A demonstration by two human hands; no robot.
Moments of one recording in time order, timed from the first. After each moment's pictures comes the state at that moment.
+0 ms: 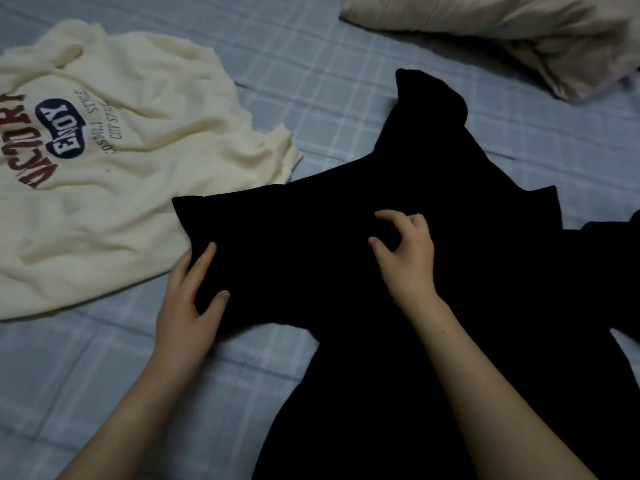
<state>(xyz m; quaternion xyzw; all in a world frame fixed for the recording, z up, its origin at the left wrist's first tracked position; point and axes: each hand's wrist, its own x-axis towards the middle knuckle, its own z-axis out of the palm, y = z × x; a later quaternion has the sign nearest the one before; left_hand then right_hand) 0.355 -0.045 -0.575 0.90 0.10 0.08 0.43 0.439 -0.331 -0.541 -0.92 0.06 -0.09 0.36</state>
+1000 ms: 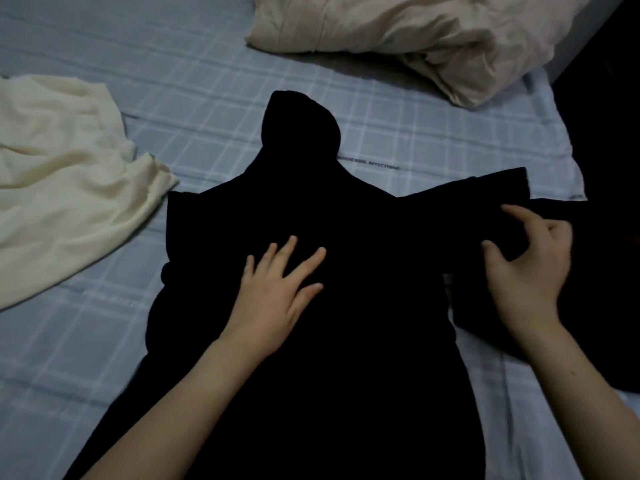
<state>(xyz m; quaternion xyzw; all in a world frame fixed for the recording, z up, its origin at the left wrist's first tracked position) 0.413 -0.357 -0.517 0.97 -0.15 -0.09 0.18 0.420 -0.675 -0.465 -0.92 0.13 -0.27 0.27</state>
